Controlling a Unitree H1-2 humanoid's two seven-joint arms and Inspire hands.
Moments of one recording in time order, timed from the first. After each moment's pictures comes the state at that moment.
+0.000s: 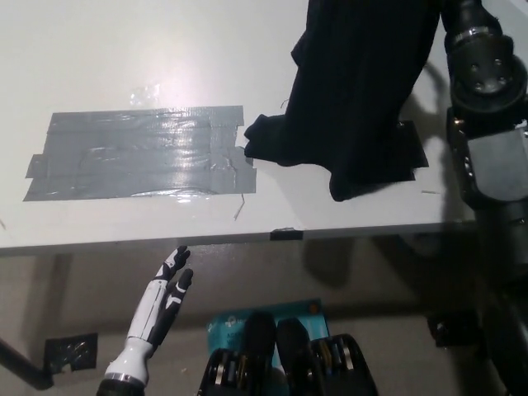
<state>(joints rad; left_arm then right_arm) -0.18 0.13 -0.08 0.41 0.25 -0.35 0.06 -1.06 -0.13 -0.05 0.53 -0.29 0.21 -0.09</state>
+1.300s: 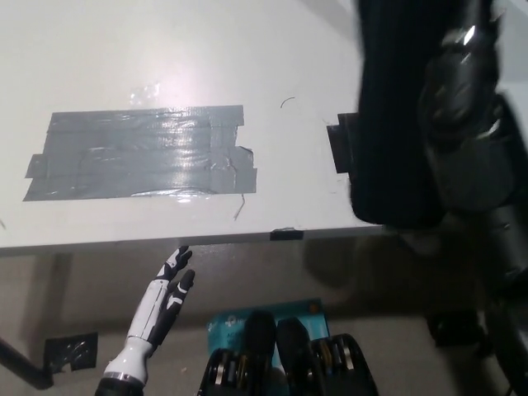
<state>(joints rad) -0.19 0.14 -0.10 0.40 0.25 -0.34 0.05 -1.03 -0.14 0.13 0.66 -0.48 -0.17 -0.51</state>
